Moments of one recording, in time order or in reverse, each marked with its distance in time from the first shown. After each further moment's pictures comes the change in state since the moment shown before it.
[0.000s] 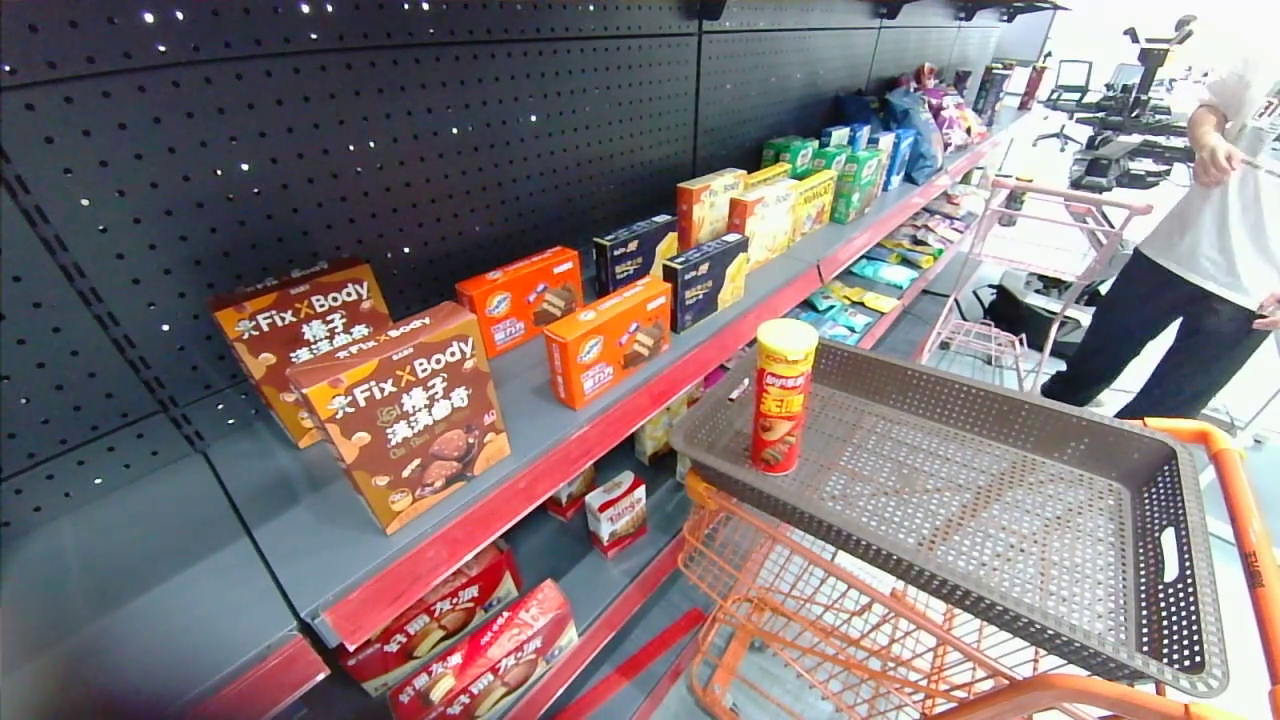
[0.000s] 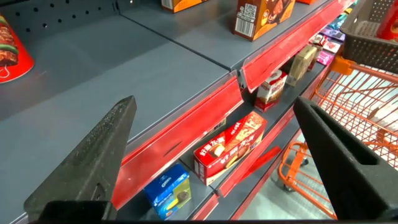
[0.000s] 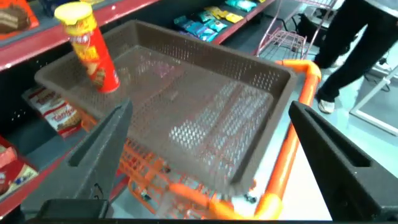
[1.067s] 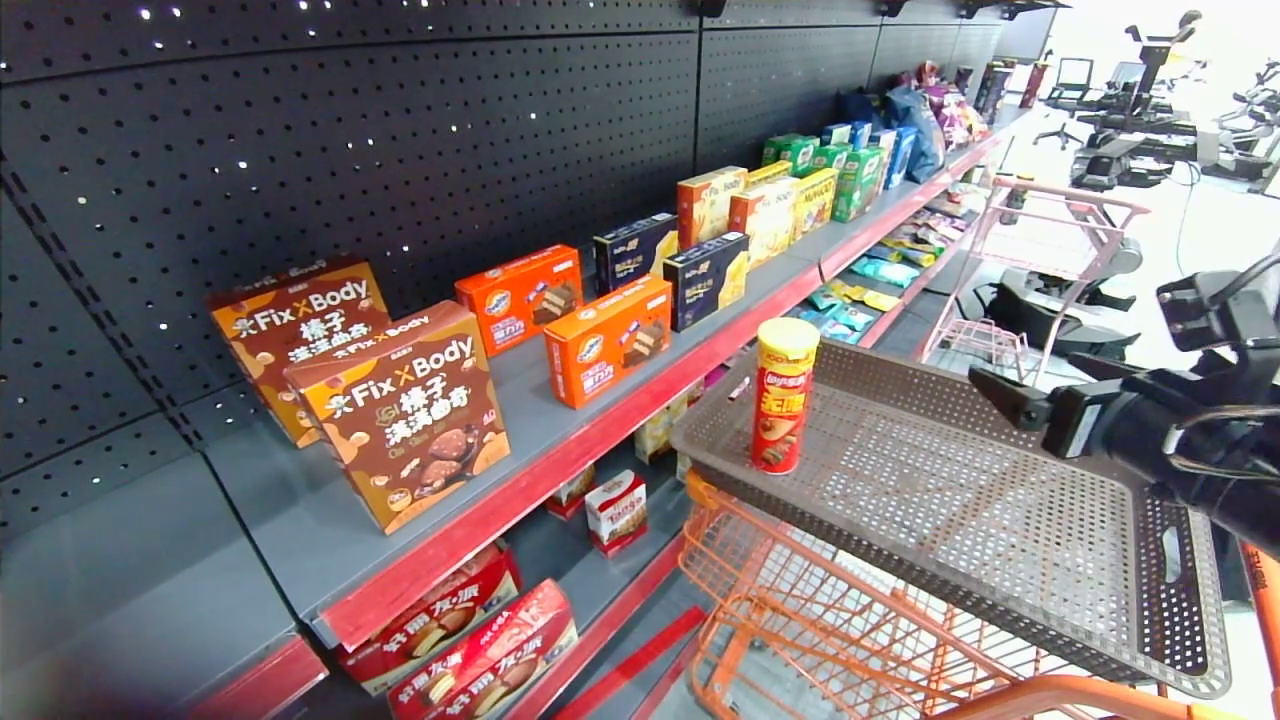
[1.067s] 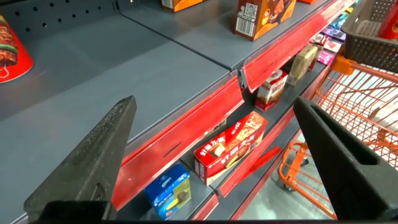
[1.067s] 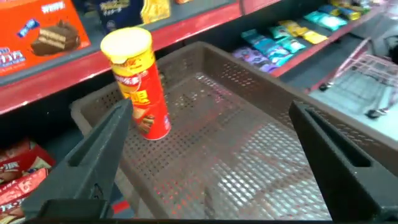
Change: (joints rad) left arm 0.000 0.000 0.000 0.000 0.001 0.000; right arm 0.212 0.917 -0.207 -0.757 0.075 -0.002
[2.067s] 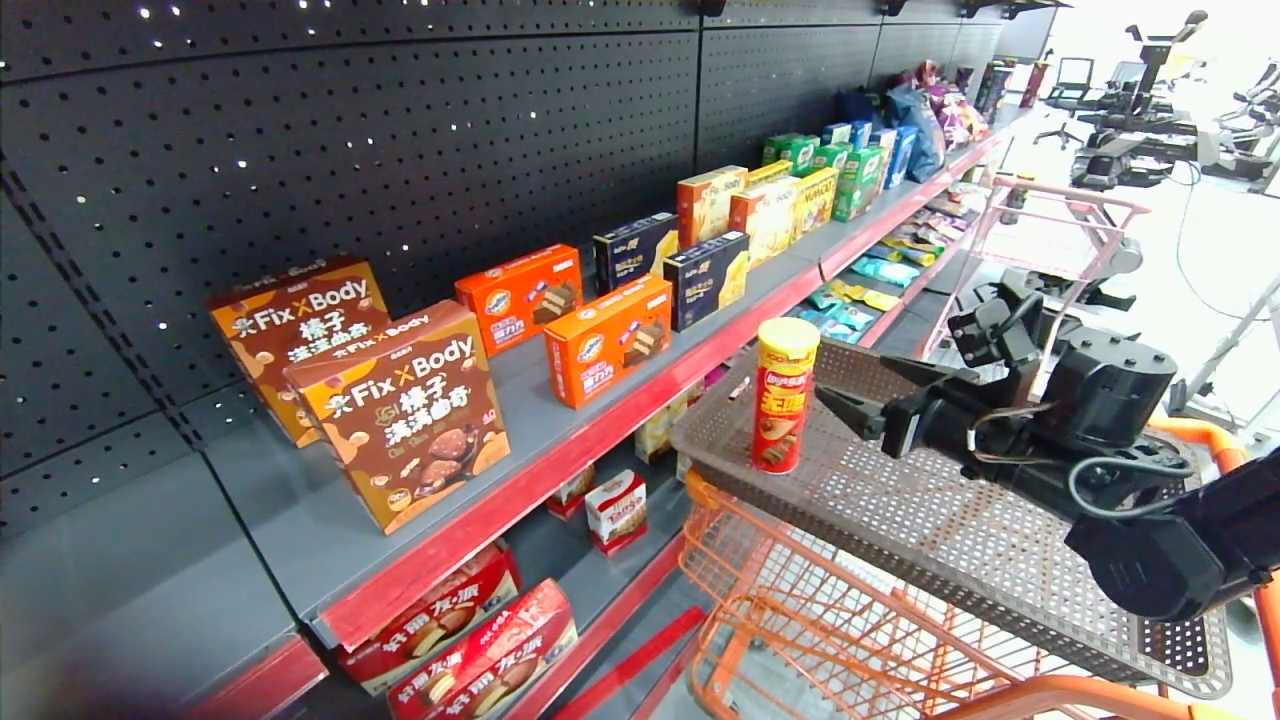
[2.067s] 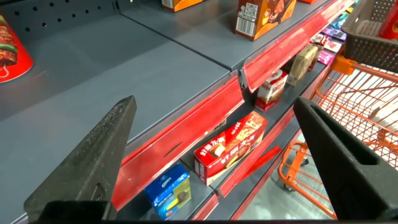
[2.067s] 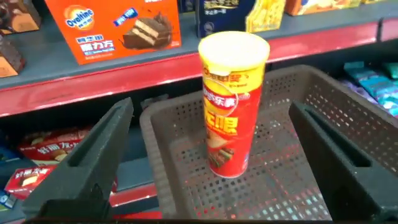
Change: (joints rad) left arm 0.000 0.000 0.000 0.000 0.000 0.000; right arm 0.094 0.404 -0.198 -0.259 0.299 -0.004
